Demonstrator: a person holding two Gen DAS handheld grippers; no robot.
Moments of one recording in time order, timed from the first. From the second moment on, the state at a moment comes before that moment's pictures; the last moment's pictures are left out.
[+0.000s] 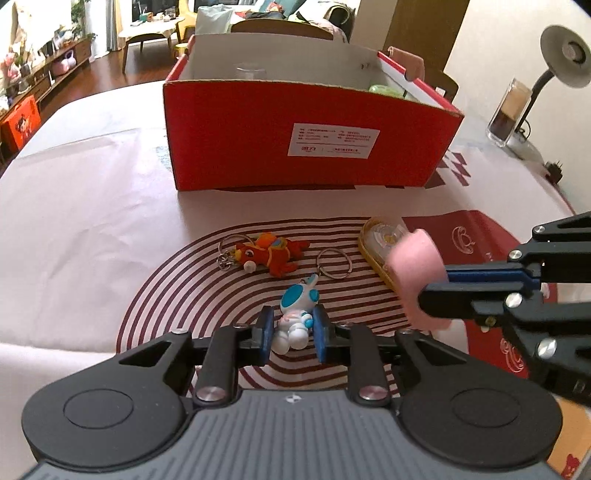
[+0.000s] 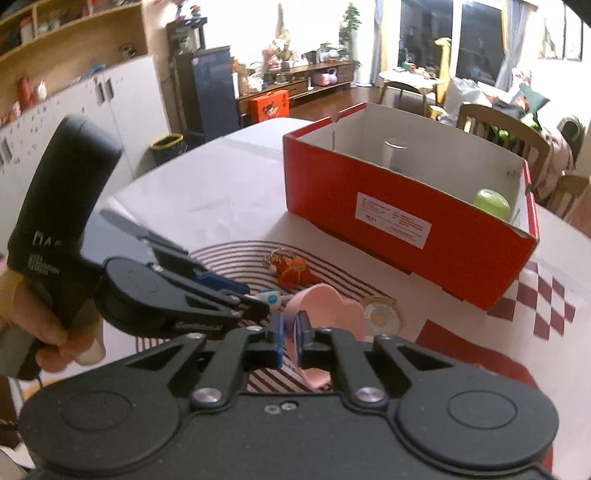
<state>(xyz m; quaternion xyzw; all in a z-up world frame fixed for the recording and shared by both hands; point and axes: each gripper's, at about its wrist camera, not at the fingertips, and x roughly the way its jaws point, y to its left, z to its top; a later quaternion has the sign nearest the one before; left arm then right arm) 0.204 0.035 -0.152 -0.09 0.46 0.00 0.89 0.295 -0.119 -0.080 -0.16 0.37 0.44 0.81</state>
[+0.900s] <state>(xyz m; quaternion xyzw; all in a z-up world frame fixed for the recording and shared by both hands) 0.210 0.047 -0.044 -0.12 0.38 0.00 0.92 0.319 -0.125 0.010 -0.09 0.34 0.43 0.83</state>
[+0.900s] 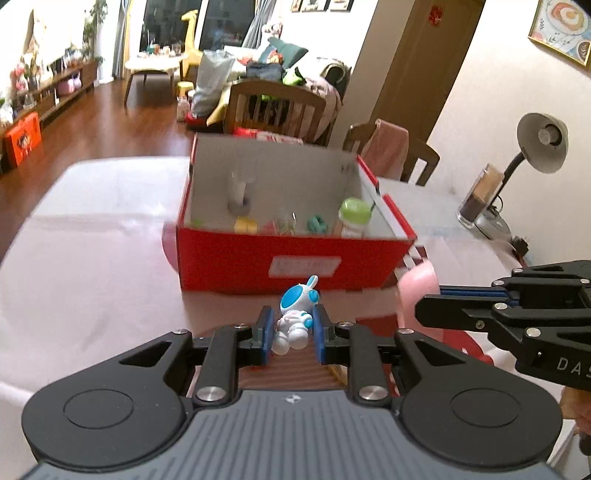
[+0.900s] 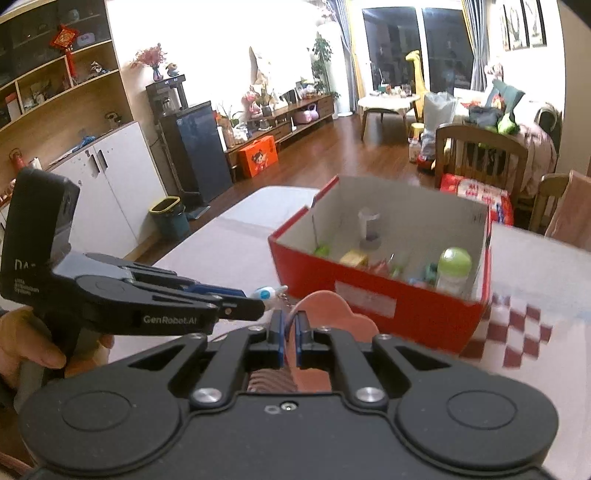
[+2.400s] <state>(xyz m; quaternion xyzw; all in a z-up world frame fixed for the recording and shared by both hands) 0.407 0.070 -0.094 -0.03 0.45 0.05 0.89 0.478 -0.068 -0.073 -0.14 0.41 0.37 0.82</state>
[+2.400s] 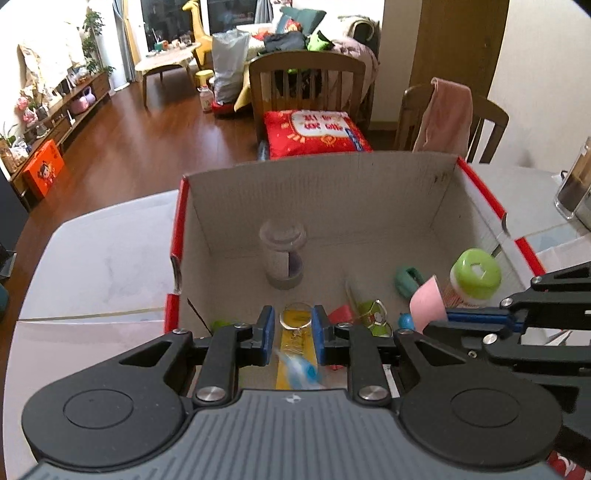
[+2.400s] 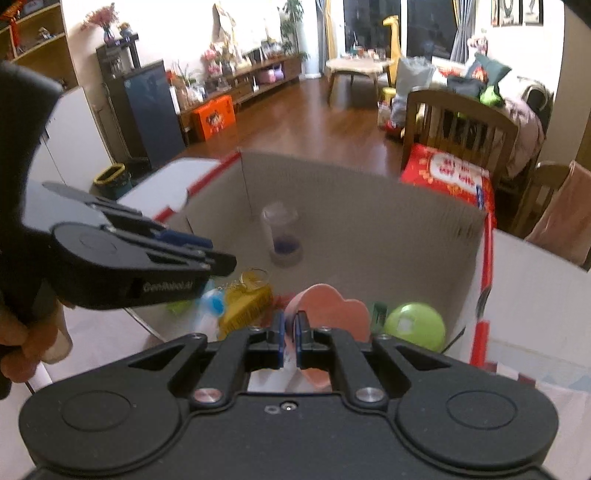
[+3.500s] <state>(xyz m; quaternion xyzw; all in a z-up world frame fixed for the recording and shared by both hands) 0.365 0.062 -0.064 -0.07 0.43 0.04 0.90 0.455 -0.096 -0.042 -0.07 0.43 0.33 0.83</state>
